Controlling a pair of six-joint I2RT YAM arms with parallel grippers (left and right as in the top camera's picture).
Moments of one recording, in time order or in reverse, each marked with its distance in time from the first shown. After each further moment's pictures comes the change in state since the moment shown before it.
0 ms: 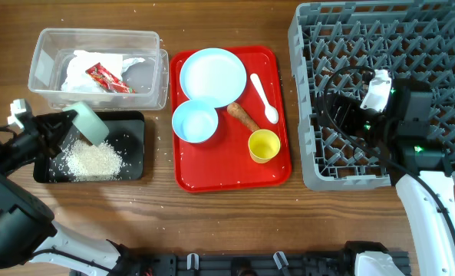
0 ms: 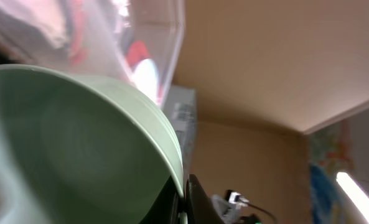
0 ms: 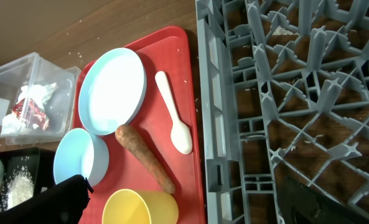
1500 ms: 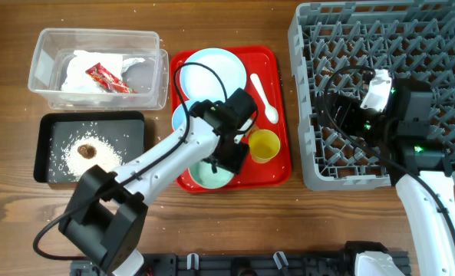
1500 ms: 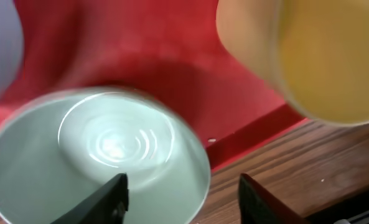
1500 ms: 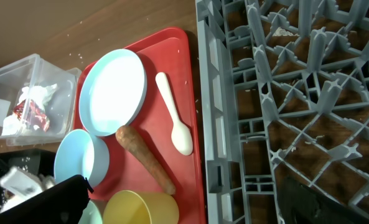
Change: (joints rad) left arm -1.526 -0.135 0.043 0.135 -1.237 -0.434; right arm 0.000 0.000 0.000 0.004 0.000 0.004
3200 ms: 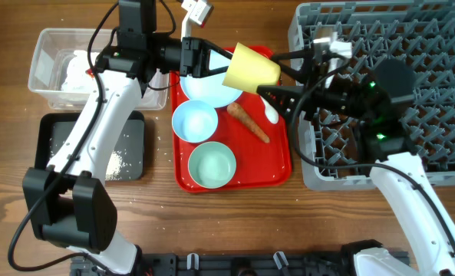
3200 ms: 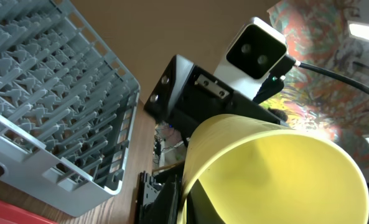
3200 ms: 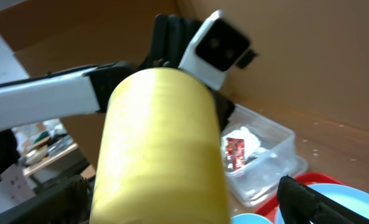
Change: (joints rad) left arm 0.495 0.007 0.237 0.696 1.397 -0.142; right arm 0.233 0.123 0.004 0.944 -0.659 0.158
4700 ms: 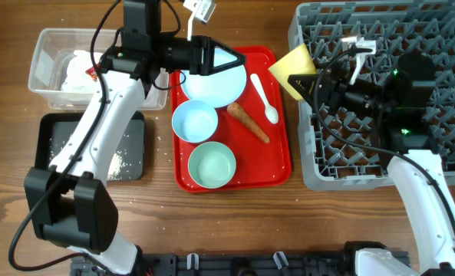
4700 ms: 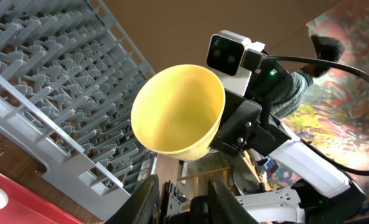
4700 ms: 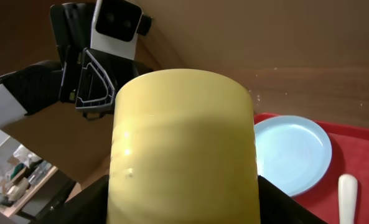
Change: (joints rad) left arm -0.019 -0.001 0.000 0.001 -0.169 -0.007; right arm -0.204 0.012 0.007 -0.332 -0.003 -0.089
